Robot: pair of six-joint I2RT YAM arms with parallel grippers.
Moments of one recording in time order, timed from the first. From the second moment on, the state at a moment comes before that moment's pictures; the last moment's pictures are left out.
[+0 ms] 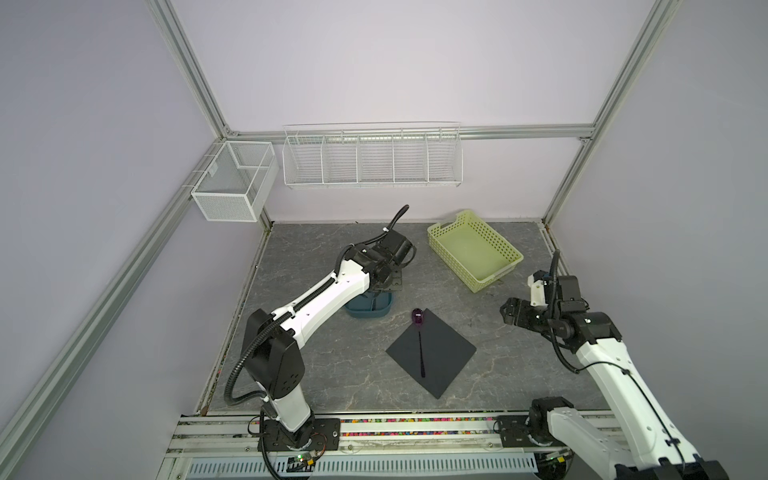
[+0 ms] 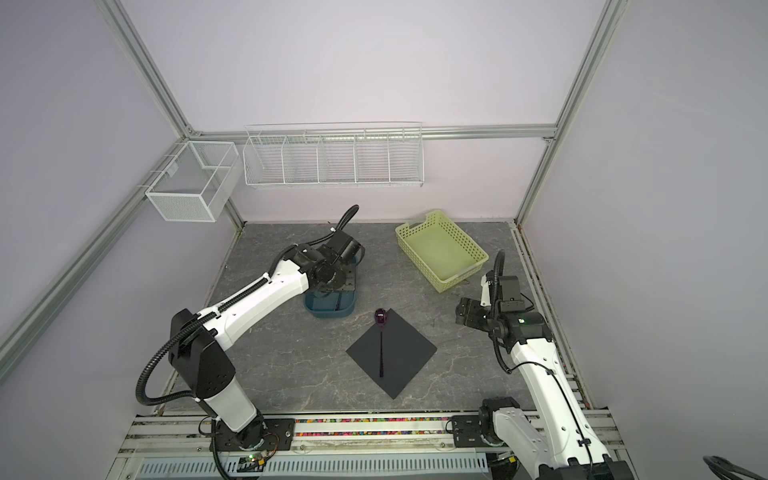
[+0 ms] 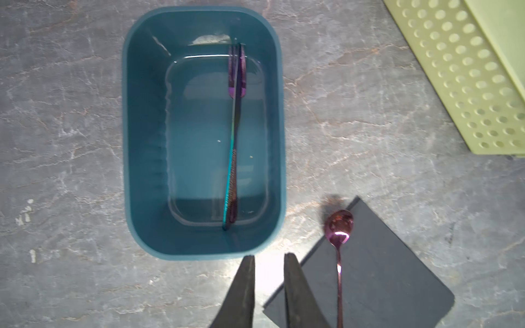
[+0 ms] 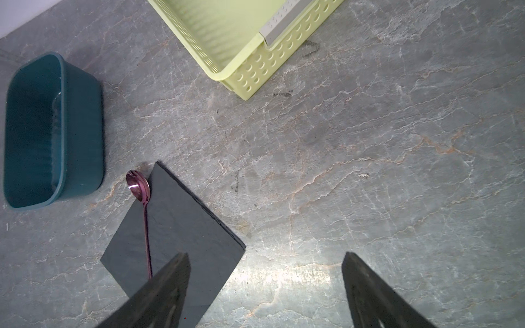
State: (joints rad) left arm -0.71 1.72 1.58 -1.00 -0.23 -0.59; right arm 0.10 0.95 0.86 -0.88 -0.11 0.34
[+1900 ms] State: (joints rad) left arm -0.47 2.17 1.69 -0.89 -0.02 -0.40; right arm 0.12 1.06 0.97 -0.92 -0.06 0.34
